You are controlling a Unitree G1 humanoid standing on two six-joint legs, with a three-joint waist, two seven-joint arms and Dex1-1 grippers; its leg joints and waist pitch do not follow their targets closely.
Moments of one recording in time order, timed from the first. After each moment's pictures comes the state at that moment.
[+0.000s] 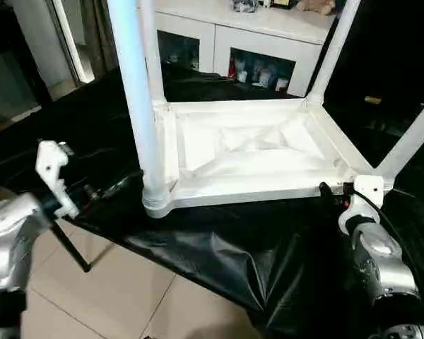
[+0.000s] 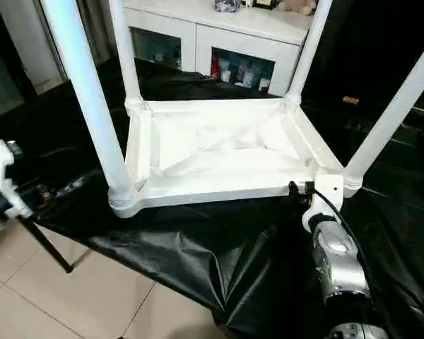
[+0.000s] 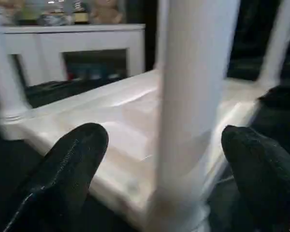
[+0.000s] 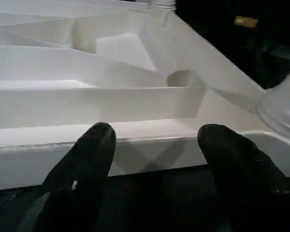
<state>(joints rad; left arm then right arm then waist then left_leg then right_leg) -0.28 0.53 0.21 0.23 -0.44 0.12 -1.02 -0.30 -0.28 -0.17 0.56 0.13 -0.01 0.10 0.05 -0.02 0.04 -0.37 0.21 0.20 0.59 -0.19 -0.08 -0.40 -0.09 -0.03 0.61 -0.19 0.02</state>
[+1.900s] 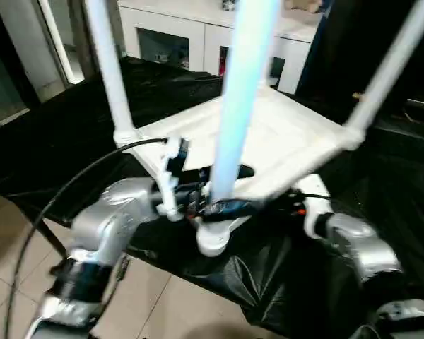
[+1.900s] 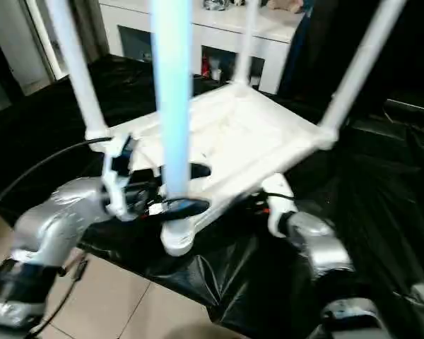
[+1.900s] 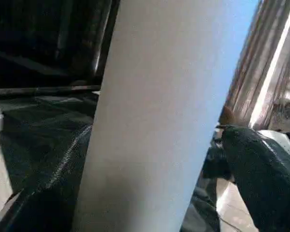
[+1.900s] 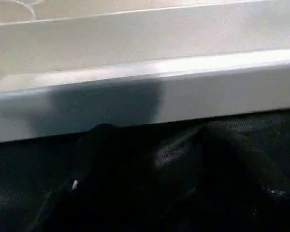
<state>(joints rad) -0.49 0.23 -0.15 0.09 -0.58 0.44 -1.18 -0.45 -0.28 0.08 0.69 0.10 0.14 0.68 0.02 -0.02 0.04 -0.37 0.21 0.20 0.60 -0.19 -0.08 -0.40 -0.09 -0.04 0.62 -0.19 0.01</state>
